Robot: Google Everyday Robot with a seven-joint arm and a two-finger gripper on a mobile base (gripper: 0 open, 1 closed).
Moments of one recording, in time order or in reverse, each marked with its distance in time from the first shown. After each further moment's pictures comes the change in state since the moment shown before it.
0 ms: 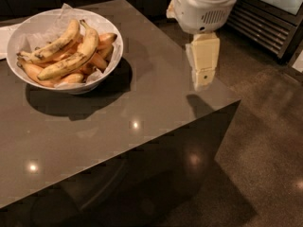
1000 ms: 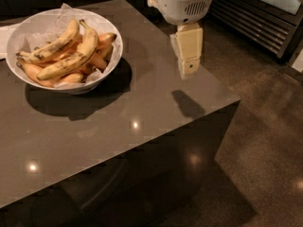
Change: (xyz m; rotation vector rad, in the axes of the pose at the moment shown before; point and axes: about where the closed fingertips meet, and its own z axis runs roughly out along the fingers) arm -0.025 -0.031 -0.001 0.076 -0.015 -0.110
